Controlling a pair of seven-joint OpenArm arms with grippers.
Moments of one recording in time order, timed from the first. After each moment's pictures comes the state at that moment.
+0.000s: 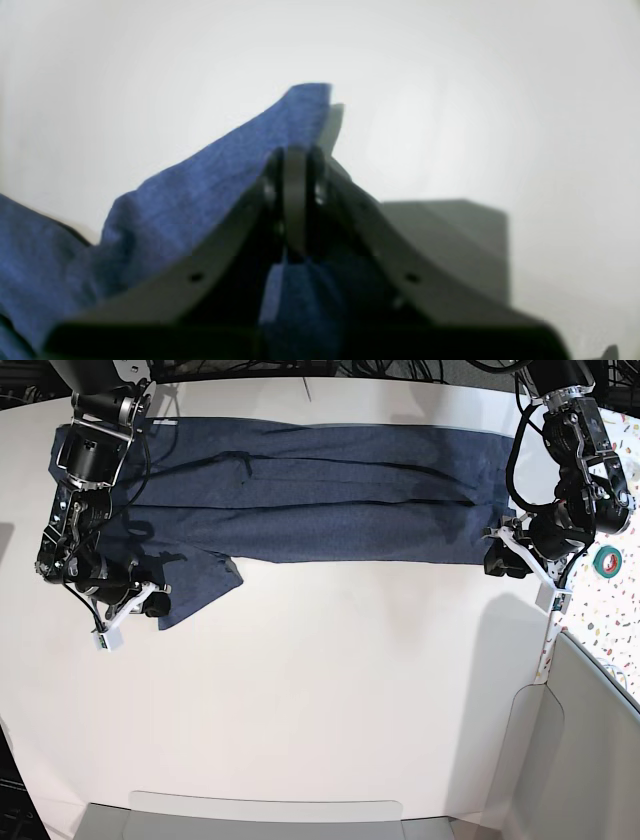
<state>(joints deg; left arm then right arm) 3.8 -18.0 -23.0 107.8 -40.4 -19.0 74.4 17.2 13.6 21.9 64.5 28.8 35.6 -57.1</state>
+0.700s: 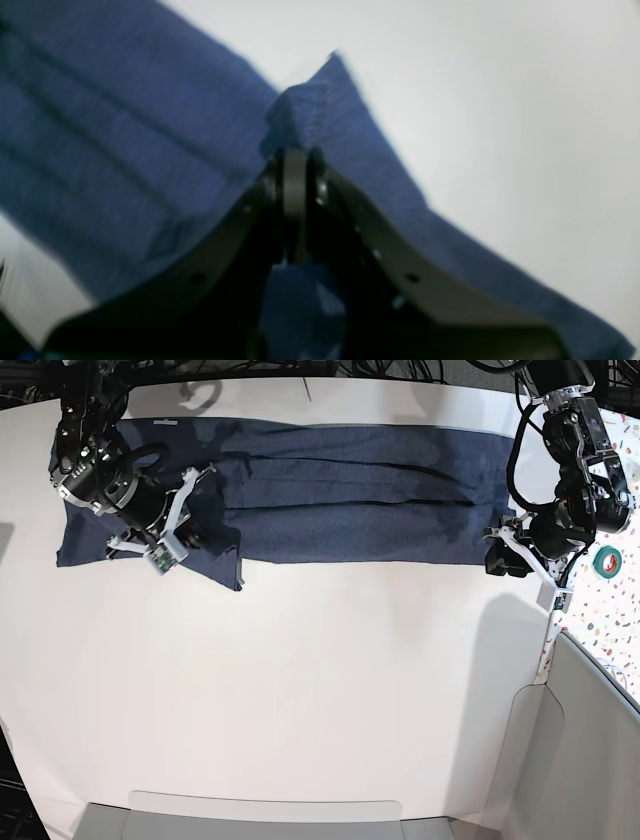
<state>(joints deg) 3.7 -18.0 -23.0 107.6 -40.2 -19.0 74.2 -13.4 17.5 7.4 117.4 27.0 35.9 -60.1</state>
